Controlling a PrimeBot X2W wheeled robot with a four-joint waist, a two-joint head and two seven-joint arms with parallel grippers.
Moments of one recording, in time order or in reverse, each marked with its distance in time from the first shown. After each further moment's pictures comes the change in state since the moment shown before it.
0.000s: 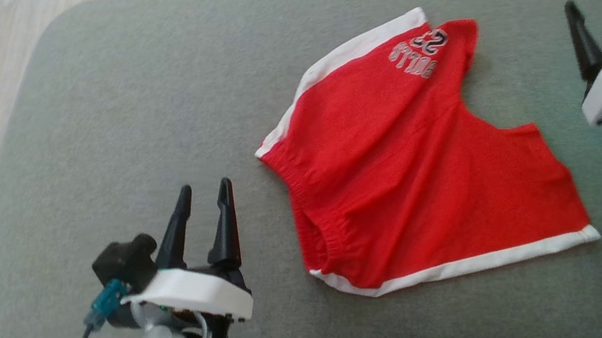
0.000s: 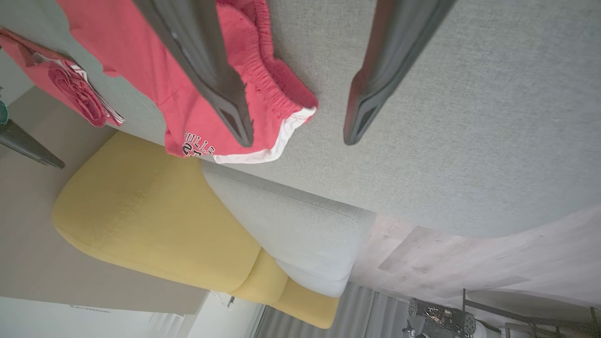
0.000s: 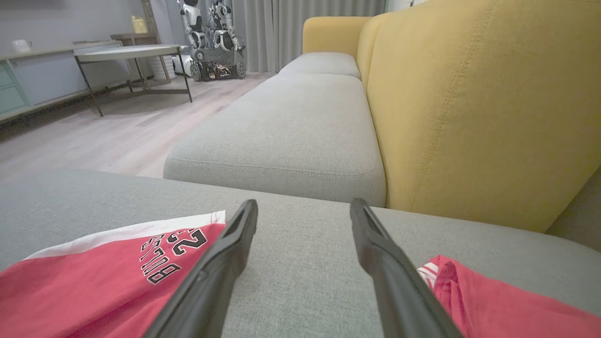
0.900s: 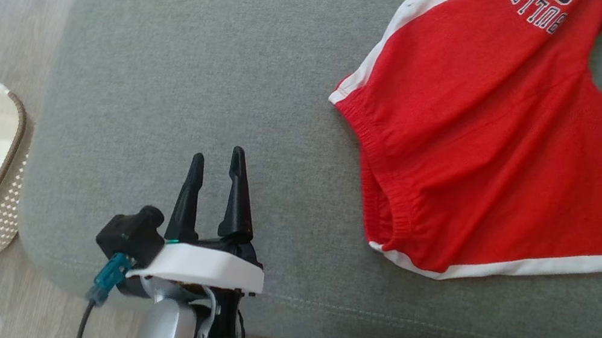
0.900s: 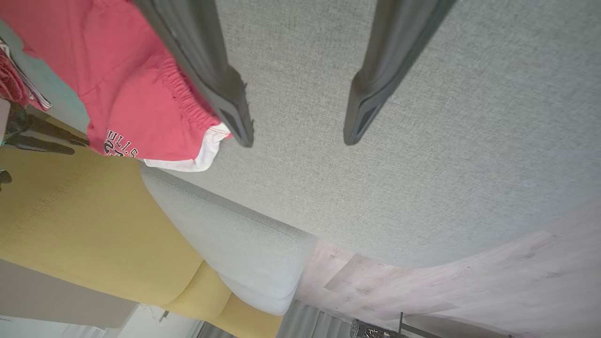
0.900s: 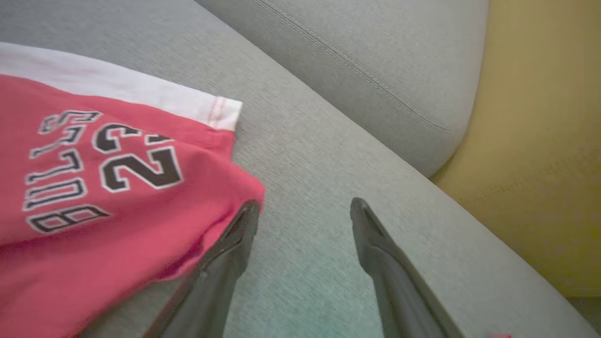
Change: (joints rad) left arm -0.060 -0.001 -0.058 -0.035 -0.063 0.015 0.000; right arm -0.198 -0.242 0.344 -0.058 -0.053 0.000 0.404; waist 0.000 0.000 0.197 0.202
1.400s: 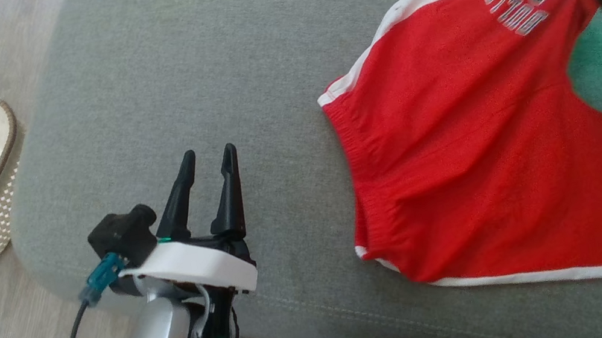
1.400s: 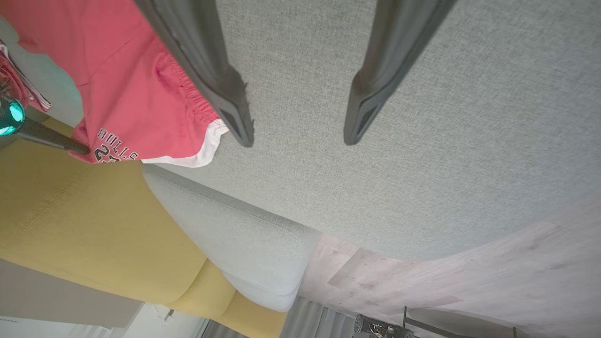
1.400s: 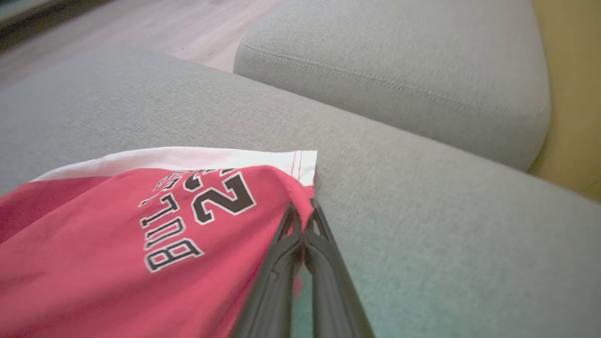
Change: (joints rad) left arm 0.000 0.000 0.028 -0.005 0.023 -0.006 0.000; right arm 0.150 0.060 -0.130 -0.193 0.251 0.000 -0.041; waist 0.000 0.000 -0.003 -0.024
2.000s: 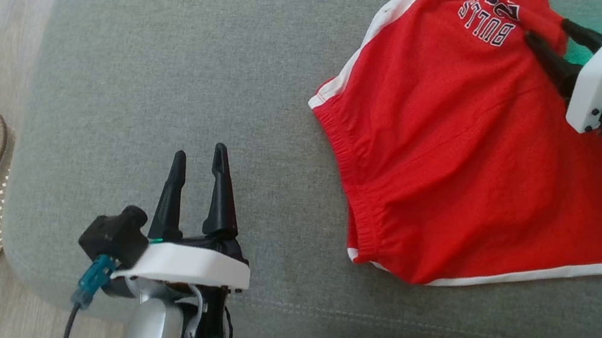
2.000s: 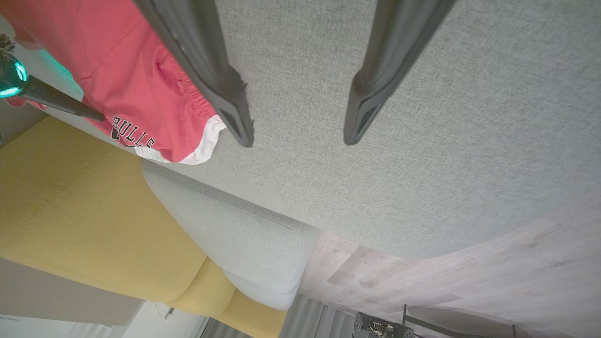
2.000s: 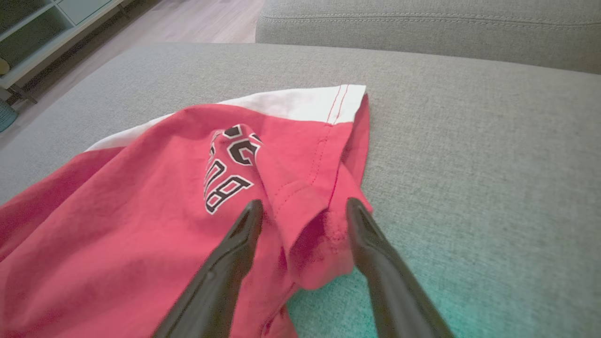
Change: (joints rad) left arm 0.005 0.000 0.024 -0.004 0.007 0.000 0.000; right arm 0.116 0.080 -0.040 -0.048 0.081 0.000 0.000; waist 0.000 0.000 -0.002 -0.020
